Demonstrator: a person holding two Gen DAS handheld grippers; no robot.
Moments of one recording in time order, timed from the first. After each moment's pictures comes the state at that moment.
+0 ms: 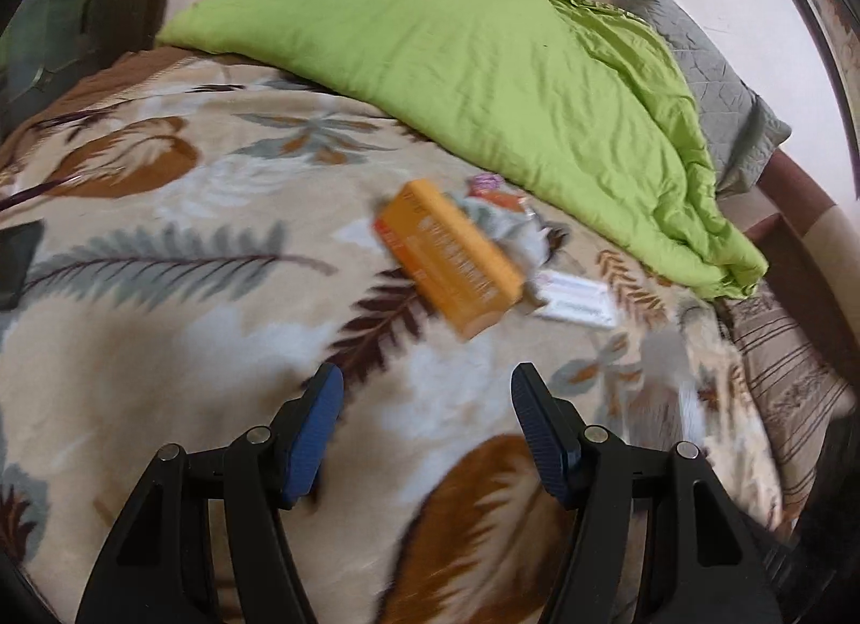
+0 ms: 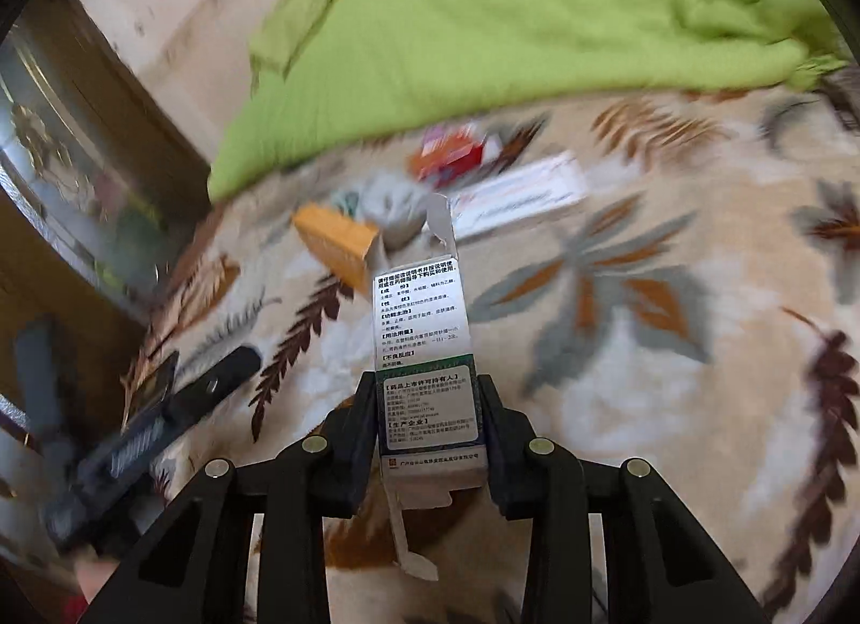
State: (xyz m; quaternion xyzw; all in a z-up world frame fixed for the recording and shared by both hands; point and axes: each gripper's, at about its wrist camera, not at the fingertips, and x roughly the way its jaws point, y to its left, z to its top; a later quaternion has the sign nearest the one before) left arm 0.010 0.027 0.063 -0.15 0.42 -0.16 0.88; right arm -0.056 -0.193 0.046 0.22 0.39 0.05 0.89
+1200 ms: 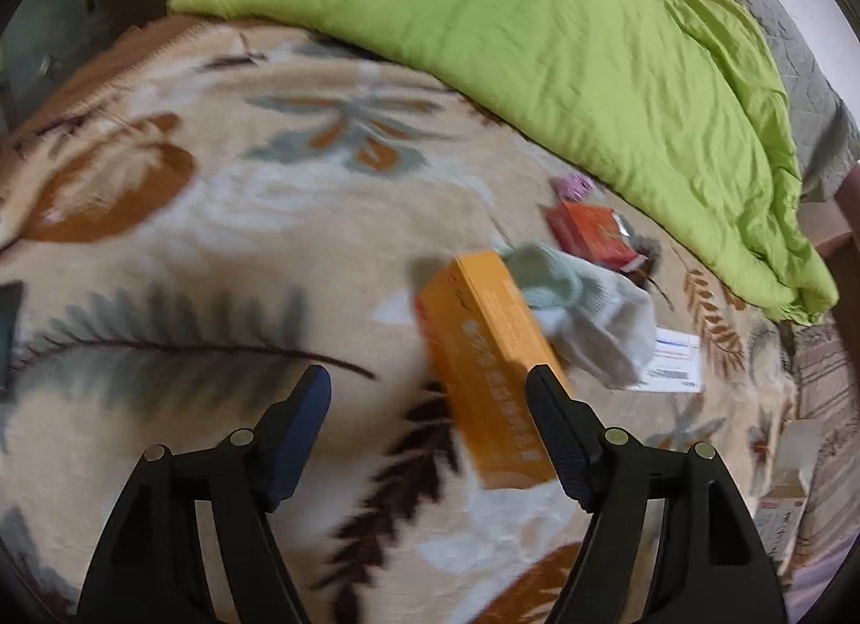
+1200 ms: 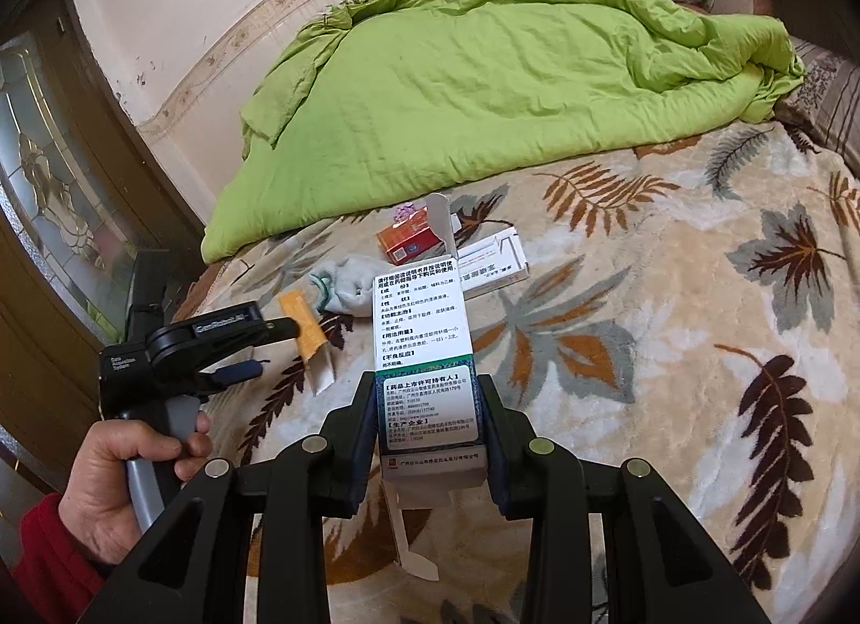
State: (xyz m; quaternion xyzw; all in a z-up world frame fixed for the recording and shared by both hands) left arm 0.097 0.034 0.048 -0.11 0.49 -0.07 0.86; right arm -0.070 -0.218 0.063 0.23 0.33 0.02 0.92
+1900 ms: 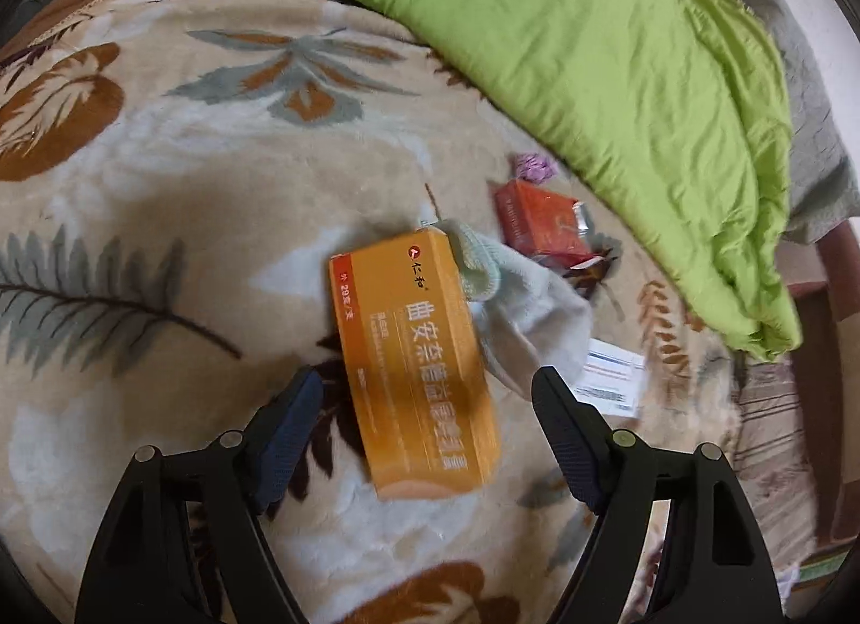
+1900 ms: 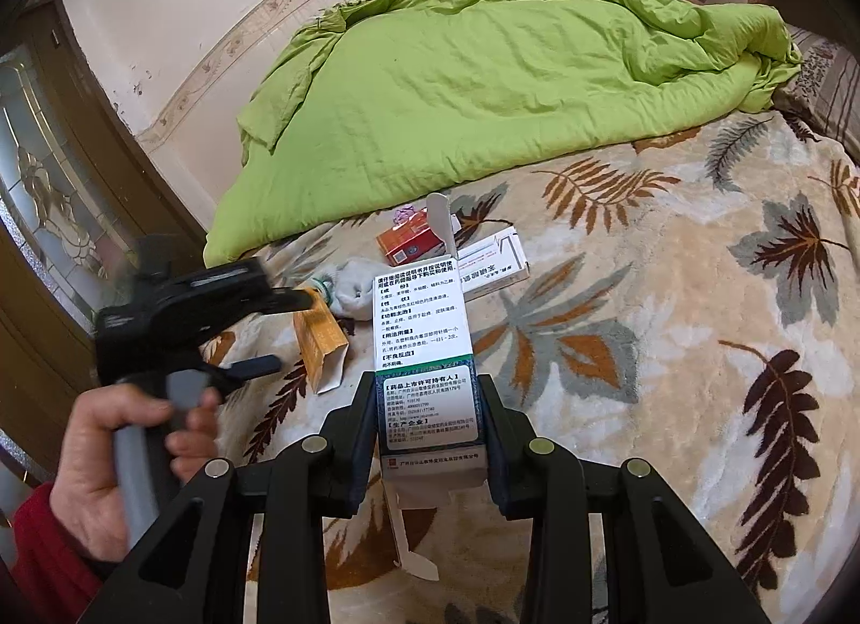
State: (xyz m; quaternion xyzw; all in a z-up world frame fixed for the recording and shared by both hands) left arm 0.123 -0.010 0.034 -0.20 0.55 -0.10 0.81; right arm -0.067 -0.222 0.061 0.24 0.33 0.03 0.91
